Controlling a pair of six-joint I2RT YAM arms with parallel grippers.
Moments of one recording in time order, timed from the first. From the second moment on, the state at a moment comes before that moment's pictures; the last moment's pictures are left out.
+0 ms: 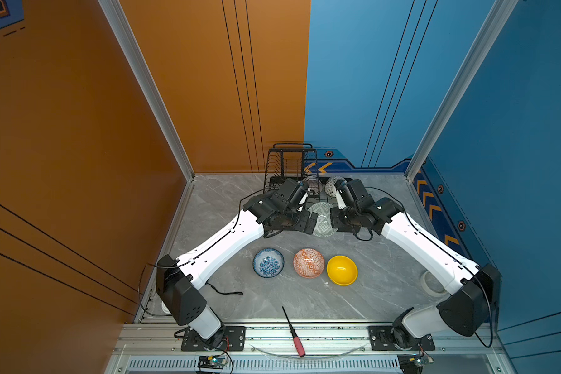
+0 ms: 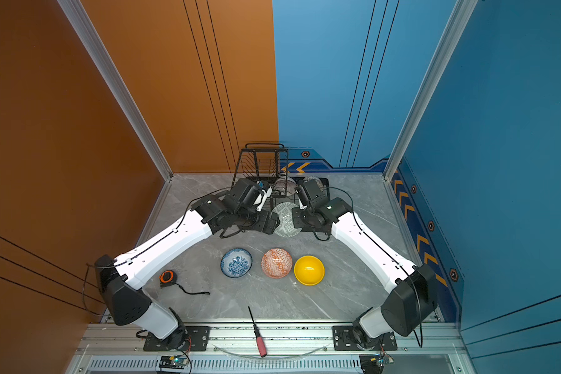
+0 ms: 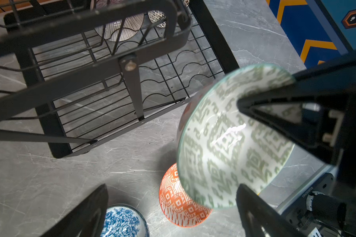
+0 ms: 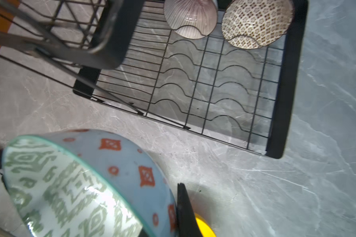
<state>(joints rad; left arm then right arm) -0.75 1.59 1.60 -0.89 -0.02 -0.31 0.53 1.47 1.41 -0.84 0.08 0.28</state>
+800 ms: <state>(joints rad) -0.70 1.61 1.61 -0.93 -0.04 -0.19 0.40 1.33 0.92 0.03 0.31 -0.74</state>
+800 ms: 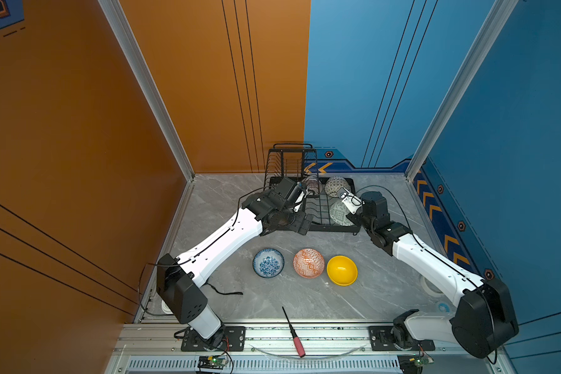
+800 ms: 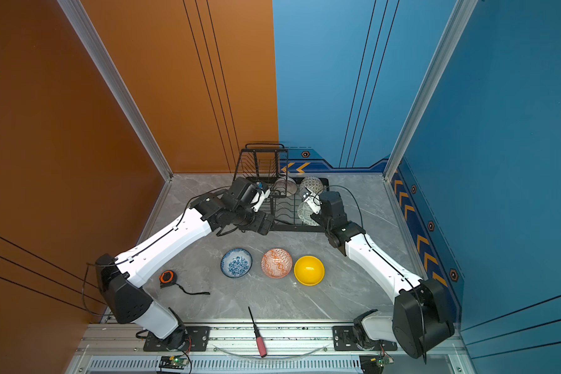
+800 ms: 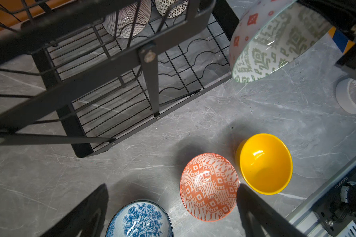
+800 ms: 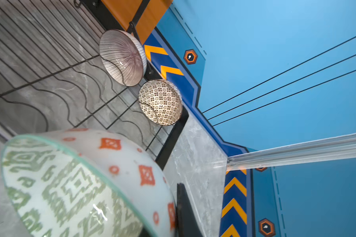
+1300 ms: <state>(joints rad) -0.69 1.61 1.62 -0.93 -0.04 -0.16 0.40 1.61 0.84 0.69 0.32 -1.22</state>
